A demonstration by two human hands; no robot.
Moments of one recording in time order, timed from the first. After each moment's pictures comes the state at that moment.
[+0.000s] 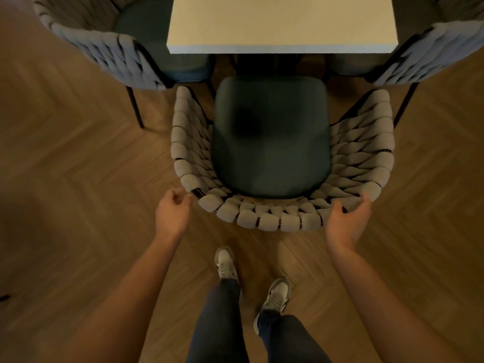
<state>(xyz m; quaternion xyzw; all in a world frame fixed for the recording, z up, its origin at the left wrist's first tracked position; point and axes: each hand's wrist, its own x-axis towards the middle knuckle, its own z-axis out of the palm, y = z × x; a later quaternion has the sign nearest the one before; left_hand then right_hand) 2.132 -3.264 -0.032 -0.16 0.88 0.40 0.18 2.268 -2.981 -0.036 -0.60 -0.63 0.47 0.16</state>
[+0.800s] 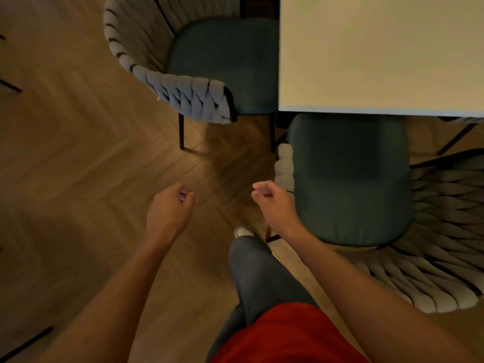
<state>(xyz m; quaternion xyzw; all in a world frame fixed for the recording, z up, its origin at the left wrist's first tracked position) 1.833 -3.470 0.016 0.02 0.95 0.24 0.19 1.919 -3.257 -0.006 -0.31 -0.73 0.60 -0.11</state>
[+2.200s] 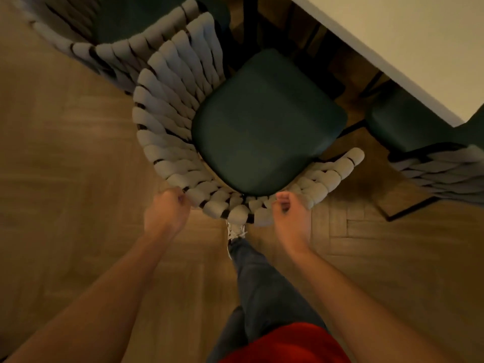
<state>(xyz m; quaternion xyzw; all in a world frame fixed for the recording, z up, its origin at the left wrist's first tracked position) 1.119 -3.553 -0.024 0.39 0.88 0.01 0.27 1.364 -3.499 -0.049 -0.70 -0.52 0.47 0.15</state>
